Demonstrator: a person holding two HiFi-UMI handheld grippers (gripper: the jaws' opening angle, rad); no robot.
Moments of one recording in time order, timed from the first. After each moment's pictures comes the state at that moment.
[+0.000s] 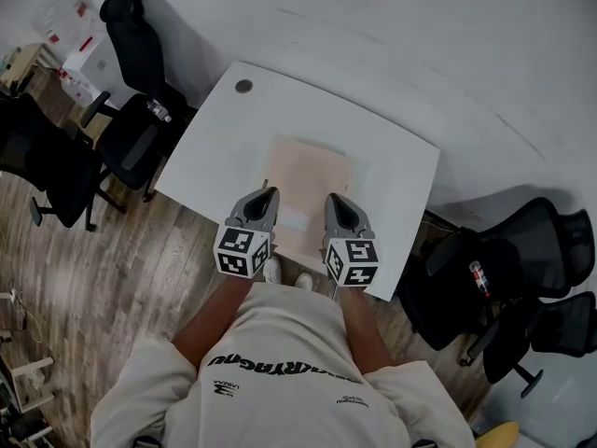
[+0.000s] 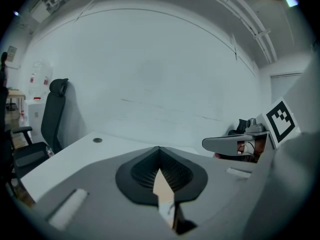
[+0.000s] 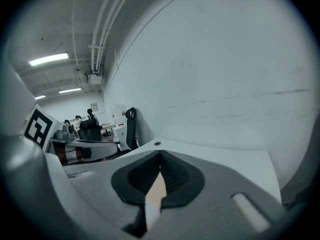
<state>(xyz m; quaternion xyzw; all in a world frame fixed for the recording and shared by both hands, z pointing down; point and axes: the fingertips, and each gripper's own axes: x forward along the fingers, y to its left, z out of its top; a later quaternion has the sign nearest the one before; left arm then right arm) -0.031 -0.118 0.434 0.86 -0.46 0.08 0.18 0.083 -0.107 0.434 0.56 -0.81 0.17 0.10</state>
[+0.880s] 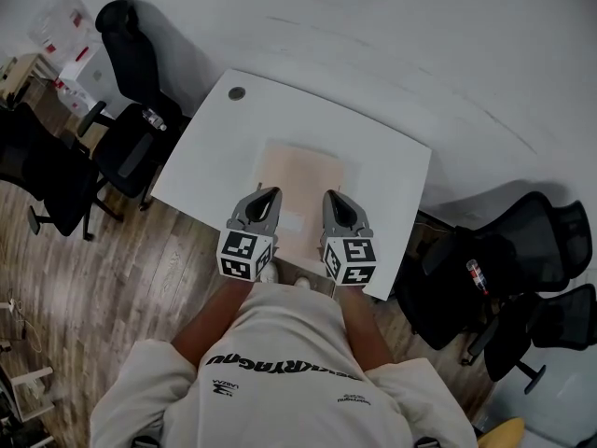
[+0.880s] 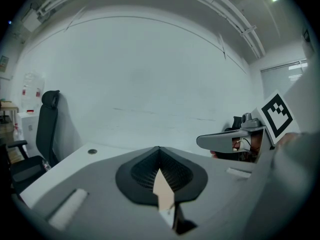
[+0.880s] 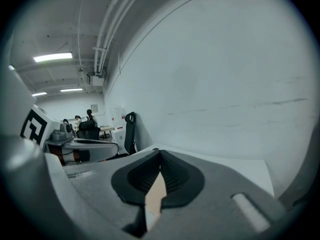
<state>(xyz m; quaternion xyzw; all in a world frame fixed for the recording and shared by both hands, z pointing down) -0.008 -0.113 0.410 0.88 -0.45 0.07 0.13 0.093 -0.106 0.410 0.56 -0.81 0.14 0.08</state>
